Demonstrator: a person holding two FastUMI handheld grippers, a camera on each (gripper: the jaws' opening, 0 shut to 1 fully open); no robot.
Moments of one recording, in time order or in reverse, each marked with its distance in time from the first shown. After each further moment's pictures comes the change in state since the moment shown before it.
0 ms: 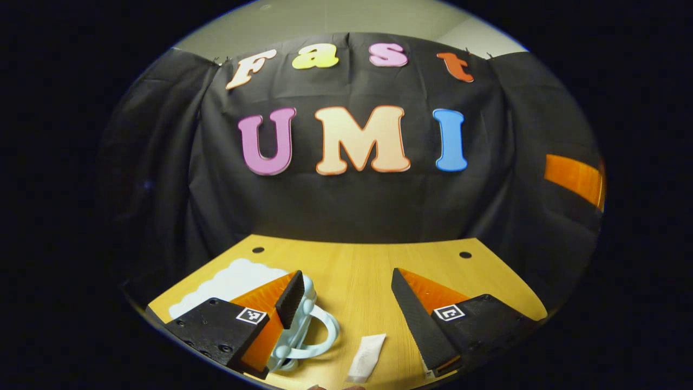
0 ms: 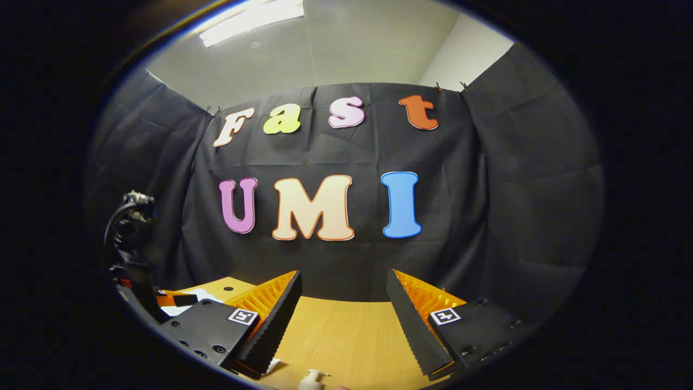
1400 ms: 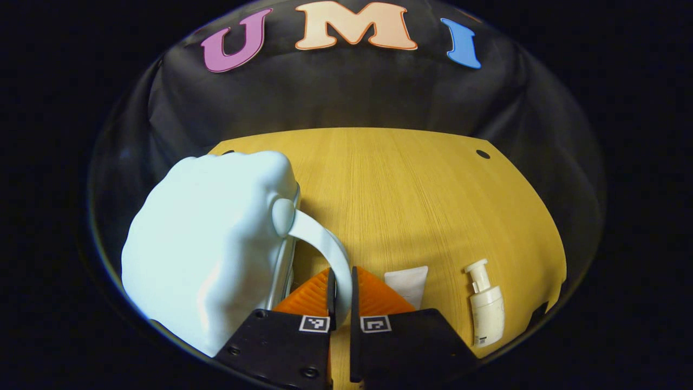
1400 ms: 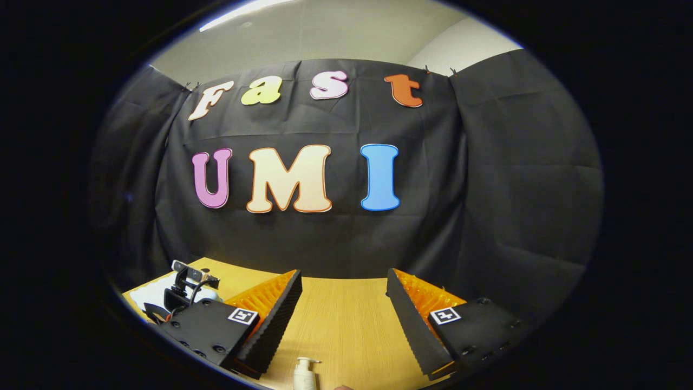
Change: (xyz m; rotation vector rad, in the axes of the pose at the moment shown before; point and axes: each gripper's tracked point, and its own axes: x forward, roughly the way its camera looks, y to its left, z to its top) left arm 0.053 0.021 -0.154 0.064 0.536 -0.100; right arm 0.005 -0.005 -0.035 -0.023 0.132 -0.129
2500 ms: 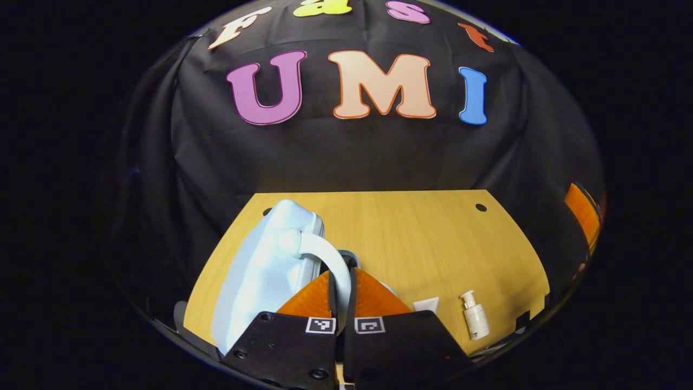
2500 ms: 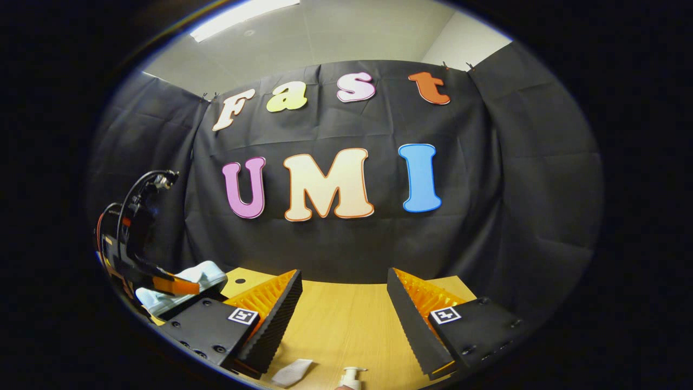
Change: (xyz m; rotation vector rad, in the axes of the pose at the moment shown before) left arm -0.144 0.122 0.130 -0.006 -0.261 0.074; right arm 0.013 0.093 0.004 0.061 -0.021 0.163
